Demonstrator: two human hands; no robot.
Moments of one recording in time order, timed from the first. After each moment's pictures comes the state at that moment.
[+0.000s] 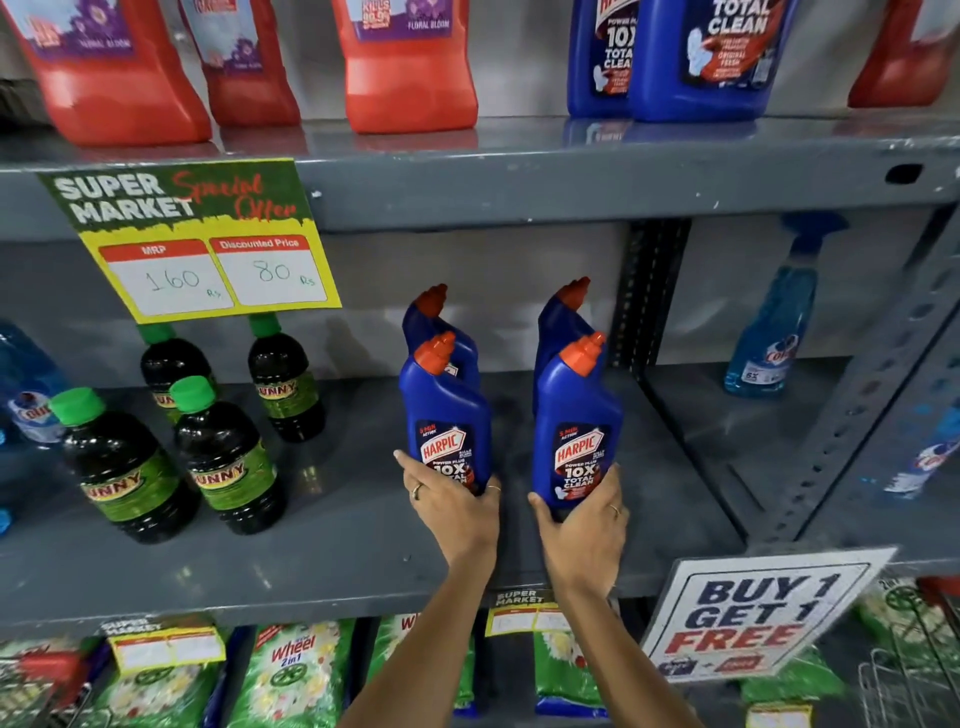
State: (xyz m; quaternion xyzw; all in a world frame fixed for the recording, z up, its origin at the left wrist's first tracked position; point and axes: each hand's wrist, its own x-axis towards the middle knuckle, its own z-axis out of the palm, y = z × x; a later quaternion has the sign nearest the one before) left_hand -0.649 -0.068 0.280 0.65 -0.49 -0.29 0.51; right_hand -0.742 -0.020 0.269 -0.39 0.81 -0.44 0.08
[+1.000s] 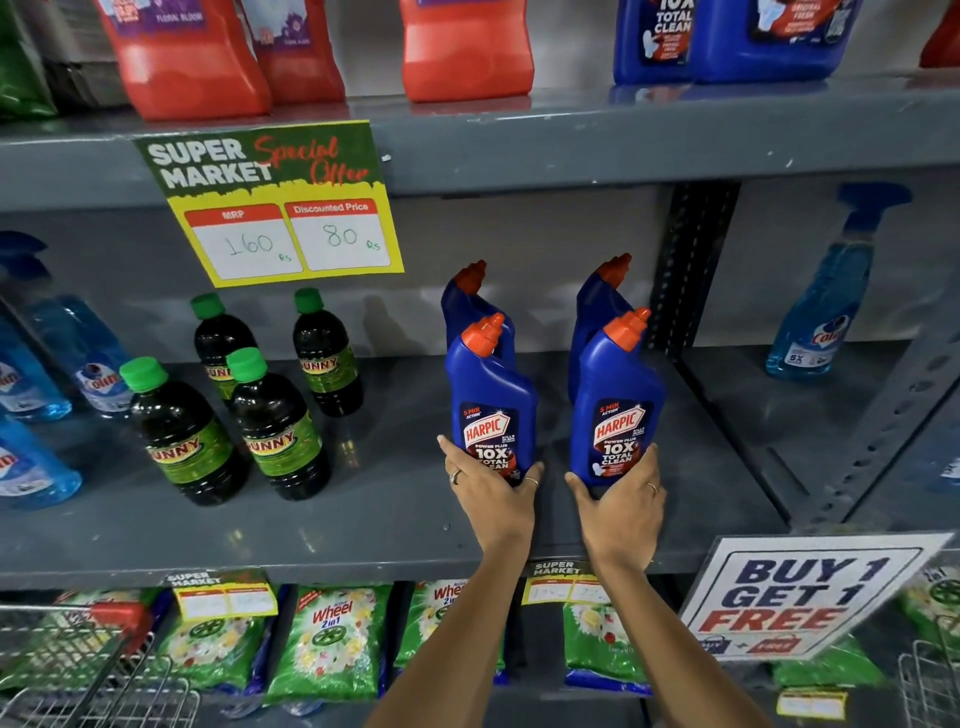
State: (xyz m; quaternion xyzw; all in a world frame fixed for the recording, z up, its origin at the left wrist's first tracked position) left_hand -0.640 -0.050 0.280 0.64 -0.50 -0.32 0.48; right_hand -0.741 -0.020 0.269 -0.38 0.81 -0.43 0.08
